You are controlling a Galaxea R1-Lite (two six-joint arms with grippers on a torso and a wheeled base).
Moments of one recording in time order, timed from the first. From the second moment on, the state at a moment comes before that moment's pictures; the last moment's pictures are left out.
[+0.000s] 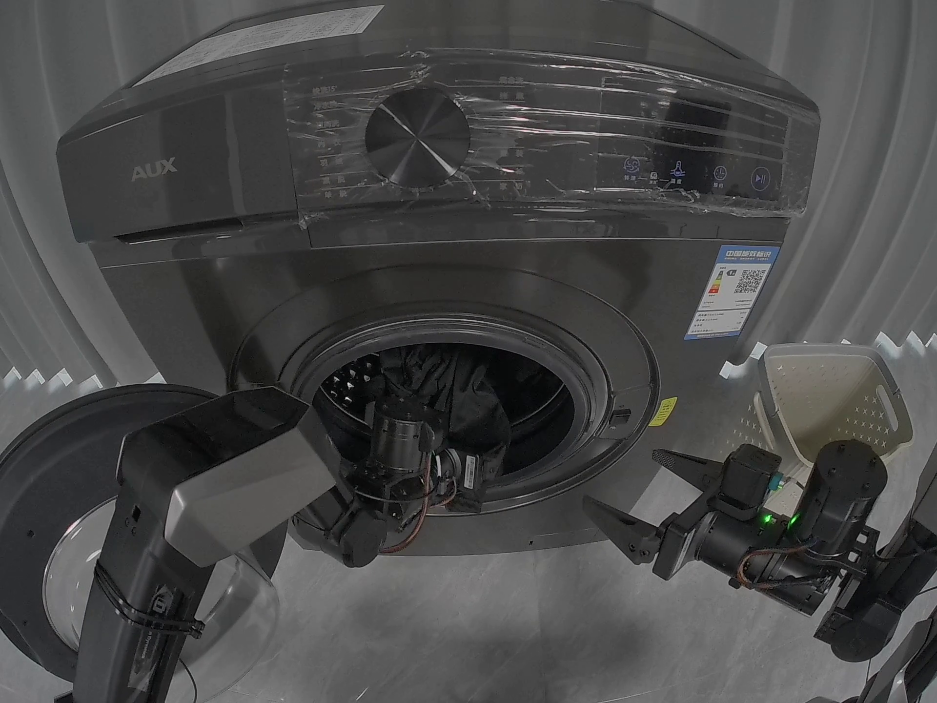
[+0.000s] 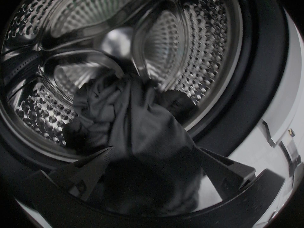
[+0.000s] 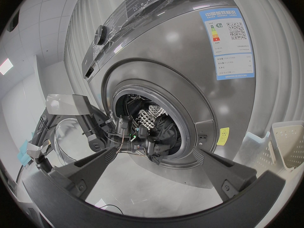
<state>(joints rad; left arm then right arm) -0.54 2.54 -1.23 -0.99 0.08 -0.09 0.67 1.83 -0.18 -1.54 -0.02 0.14</state>
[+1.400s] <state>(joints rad) -0.50 2.68 -1.62 -1.09 0.21 -0.06 0.68 1.83 -0.18 -1.54 -0.02 0.14</state>
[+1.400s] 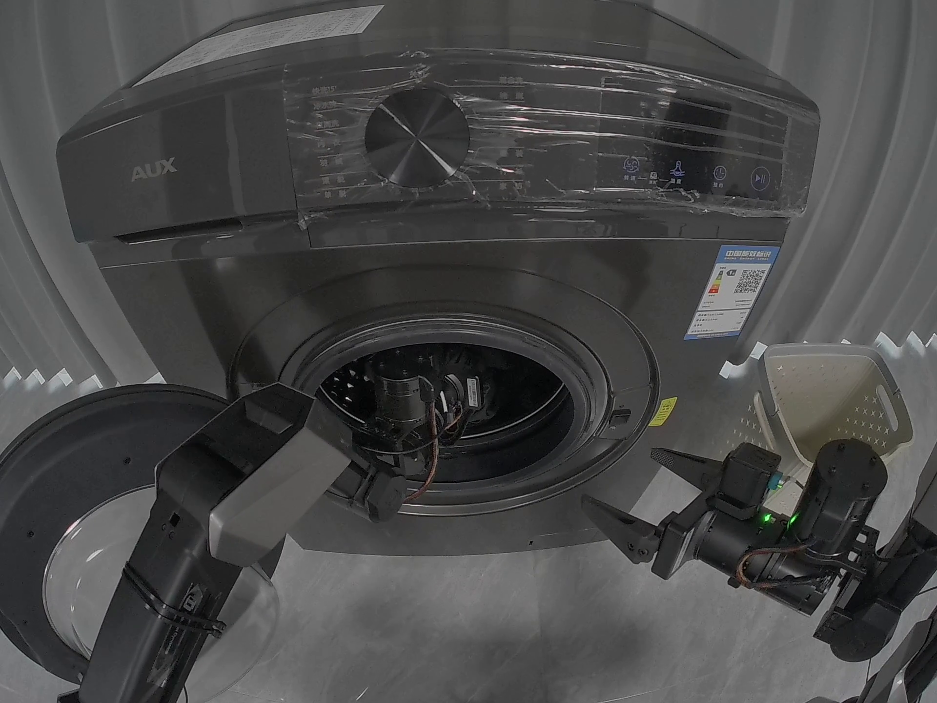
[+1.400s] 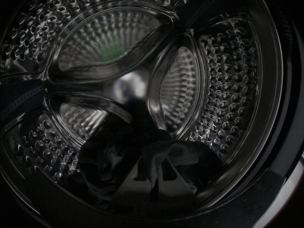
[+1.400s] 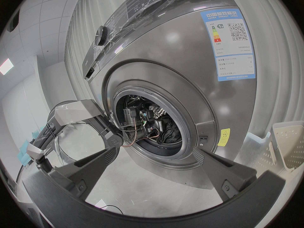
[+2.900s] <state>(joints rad) -0.51 2.69 -1.56 -1.03 0.17 -0.05 0.68 1.83 -0.17 -1.54 -0.02 0.14</state>
